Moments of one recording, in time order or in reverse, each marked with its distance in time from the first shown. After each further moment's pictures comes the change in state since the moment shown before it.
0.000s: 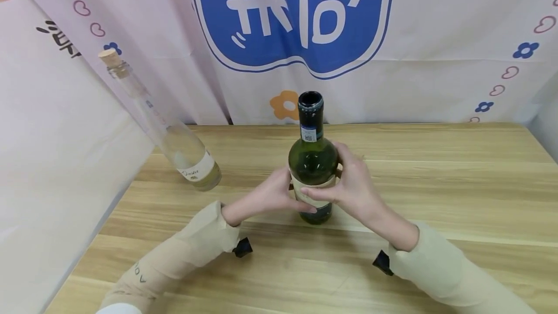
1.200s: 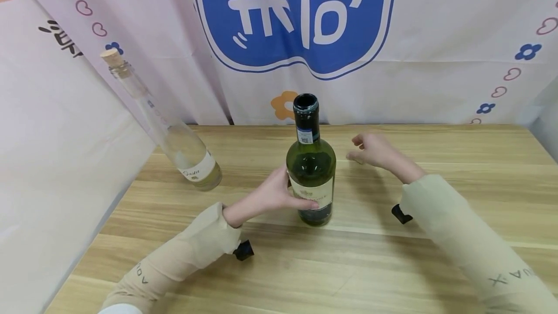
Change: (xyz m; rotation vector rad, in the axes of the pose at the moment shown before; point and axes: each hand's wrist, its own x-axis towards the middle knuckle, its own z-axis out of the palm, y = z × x) left_hand -0.001 0.003 0.001 -0.144 0.094 -0.019; right_hand 0.078 0.104 -0.052 -0.433 -0.405 0.180
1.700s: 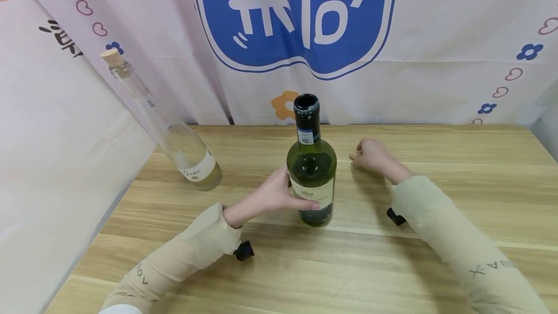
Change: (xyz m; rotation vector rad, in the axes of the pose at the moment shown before) left_hand -0.001 0.000 0.000 -0.006 -0.010 0.009; right_hand 0.011 0.019 0.021 -0.068 0.022 0.092
